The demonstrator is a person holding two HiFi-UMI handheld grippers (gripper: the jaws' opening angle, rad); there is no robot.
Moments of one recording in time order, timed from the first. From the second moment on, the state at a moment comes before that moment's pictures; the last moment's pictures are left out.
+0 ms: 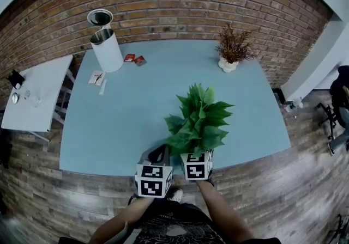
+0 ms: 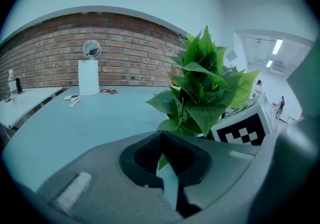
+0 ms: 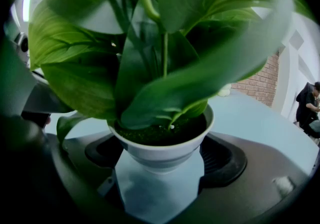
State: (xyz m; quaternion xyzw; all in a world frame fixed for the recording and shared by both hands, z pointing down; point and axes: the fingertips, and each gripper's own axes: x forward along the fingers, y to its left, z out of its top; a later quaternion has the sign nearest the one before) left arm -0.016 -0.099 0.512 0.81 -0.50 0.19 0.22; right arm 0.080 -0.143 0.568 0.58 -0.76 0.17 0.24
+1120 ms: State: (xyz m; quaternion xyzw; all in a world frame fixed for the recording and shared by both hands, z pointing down) left arm -0.026 -0.061 0.494 0.84 -0.47 0.20 0.20; right arm 0.070 -0.089 0.546 0.60 -0.75 0.18 0.22
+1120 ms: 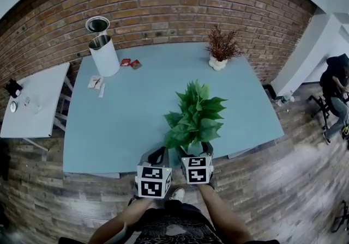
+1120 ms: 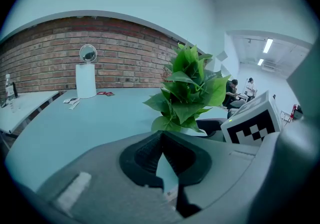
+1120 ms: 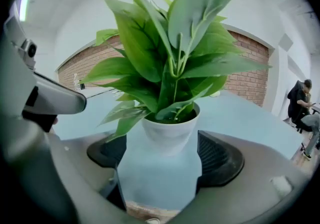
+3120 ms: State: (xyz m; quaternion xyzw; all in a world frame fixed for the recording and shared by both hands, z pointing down) left arm -0.011 0.003 0.464 0.85 -0.47 0.17 0.19; right arm 0.046 0.009 0.457 0.58 -0.78 0.16 0.16
